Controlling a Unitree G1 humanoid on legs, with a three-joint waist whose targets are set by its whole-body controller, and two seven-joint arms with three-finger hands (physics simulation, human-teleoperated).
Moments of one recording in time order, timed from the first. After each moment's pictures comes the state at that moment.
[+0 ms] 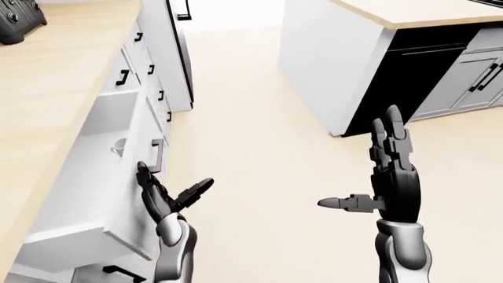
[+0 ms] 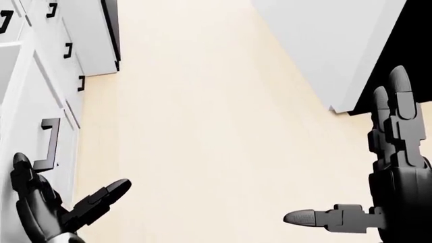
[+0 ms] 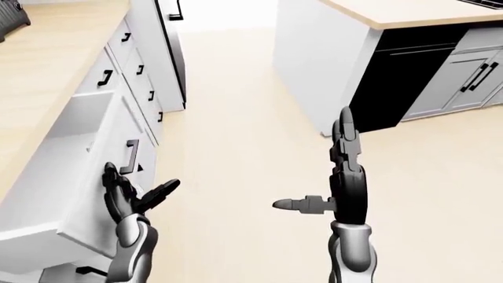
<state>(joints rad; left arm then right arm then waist) -0.17 0.01 0.10 0.29 -0.21 -0.17 0.54 0.05 -0.06 -0.19 -0.28 -0.05 -0.29 0.08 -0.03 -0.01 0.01</state>
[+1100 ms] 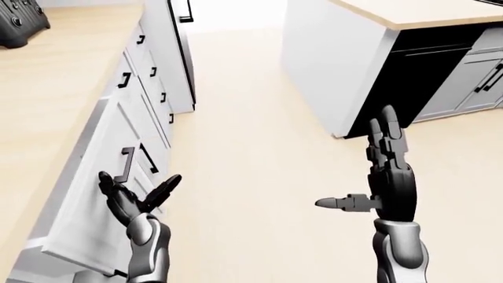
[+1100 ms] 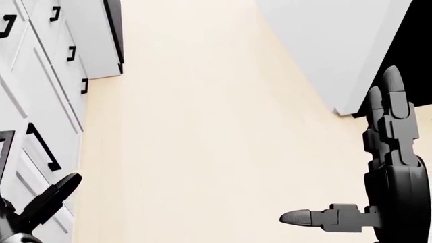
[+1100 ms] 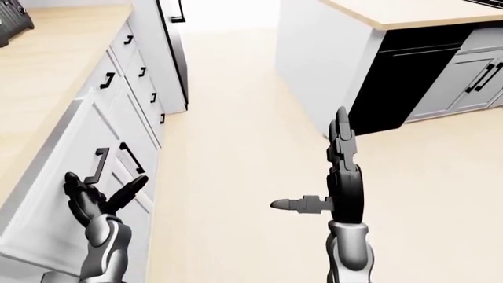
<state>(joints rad) -0.21 0.13 0.23 0.40 -0.33 -0.21 0.55 0.05 -0.05 -0.17 -0.27 -0.06 -0.29 0.08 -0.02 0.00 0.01</state>
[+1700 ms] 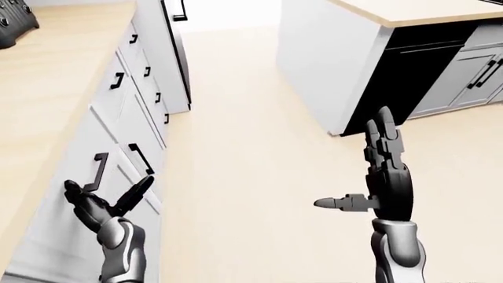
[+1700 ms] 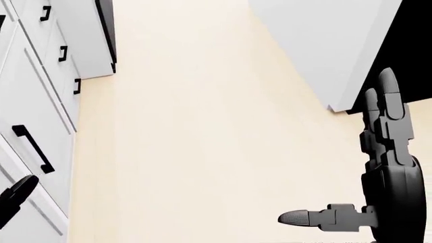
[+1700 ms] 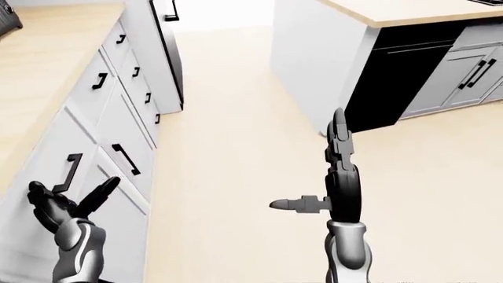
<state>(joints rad) -0.23 0.24 0.33 0.49 -0.41 -0.22 0.53 0.04 -0.06 -0.17 -0.25 -0.06 -0.29 0.07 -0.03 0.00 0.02</state>
